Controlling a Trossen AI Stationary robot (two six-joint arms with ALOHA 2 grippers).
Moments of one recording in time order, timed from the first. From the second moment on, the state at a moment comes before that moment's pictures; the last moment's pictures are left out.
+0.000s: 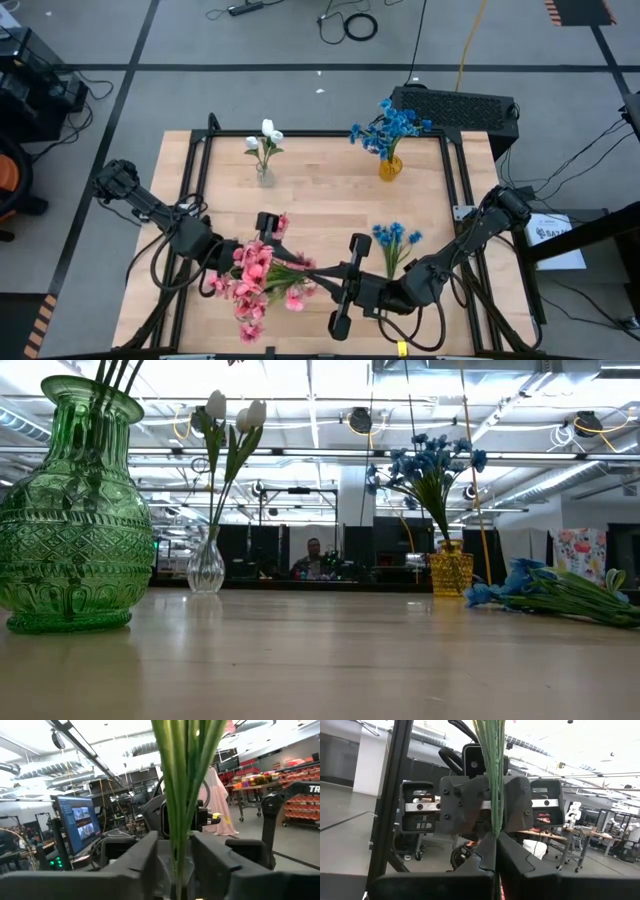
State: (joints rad) left arm -0.58 1.41 1.26 0.48 -0.31 0.38; right arm 0.63 1.80 1.55 0.63 0.82 -0.46
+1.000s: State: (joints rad) left arm -0.81 1.15 1.26 0.09 -0.02 0.24; right arm 0.77 1.74 1.55 0.60 1.13 -0.62
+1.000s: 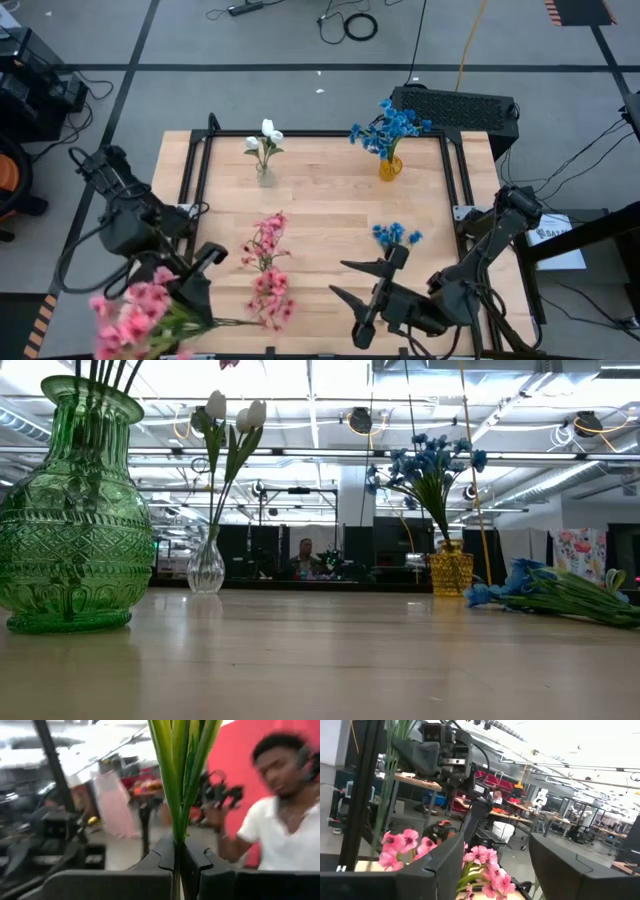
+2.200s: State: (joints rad) left arm -0.94 0.99 1.12 -0.17 0.01 0.48; right arm 0.75 1.74 1.55 0.52 1.13 -0.59
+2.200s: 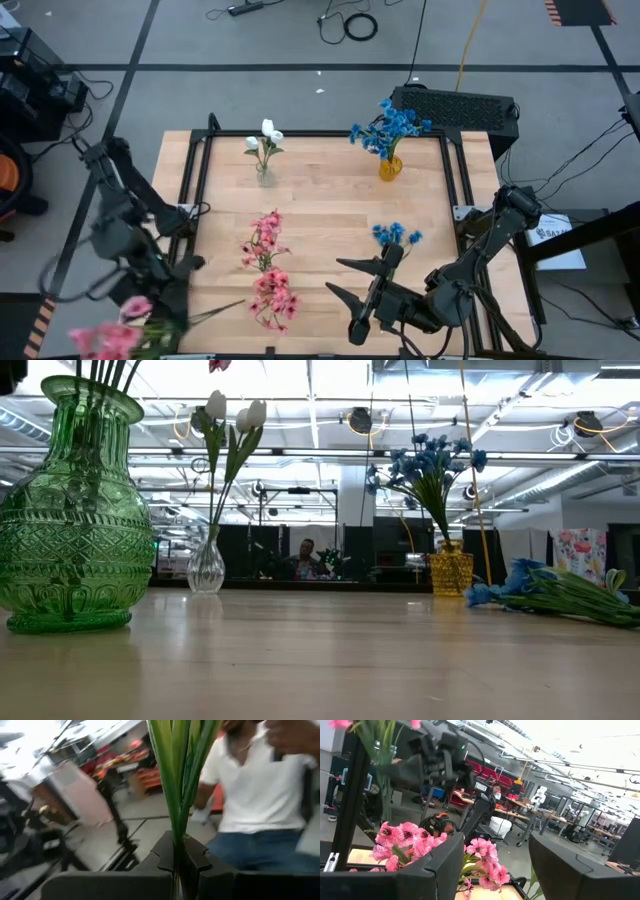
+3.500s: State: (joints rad) left arm -0.65 0.84 0.55 0.33 -0.02 0.30; right arm 0.73 1.74 1.55 0.46 1.13 -0.52
